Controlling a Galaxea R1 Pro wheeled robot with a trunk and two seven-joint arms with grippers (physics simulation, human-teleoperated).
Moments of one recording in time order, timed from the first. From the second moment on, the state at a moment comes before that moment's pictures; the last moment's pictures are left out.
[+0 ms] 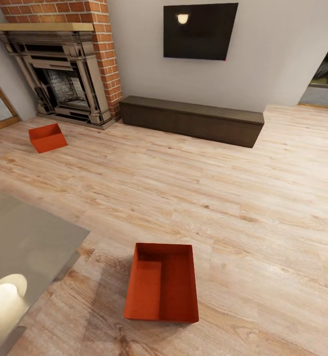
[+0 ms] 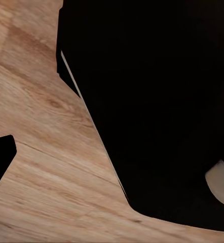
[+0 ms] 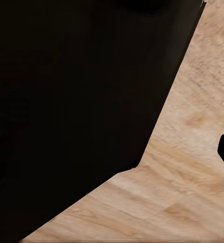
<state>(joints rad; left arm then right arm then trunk) 0.00 -0.01 0.00 -0.05 0.25 -0.05 -0.01 -0.13 0.00 0.31 0.02 -0.05 -0.12 -0.03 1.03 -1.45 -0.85</state>
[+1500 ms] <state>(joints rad) -0.76 -0.11 0.00 -0.53 0.23 0.42 0.28 -0.76 0.17 0.24 -0.40 -0.09 0.20 -0.22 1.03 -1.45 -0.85</state>
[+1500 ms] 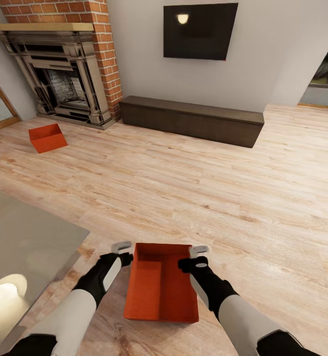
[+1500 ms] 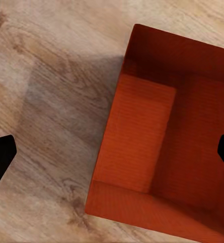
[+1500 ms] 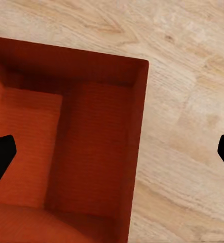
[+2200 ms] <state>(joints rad) -0.76 -0.12 -0.14 -0.18 0.23 0.07 0.28 -0.76 0.16 0.09 -0.18 -0.08 -0.02 -0.22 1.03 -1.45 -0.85</state>
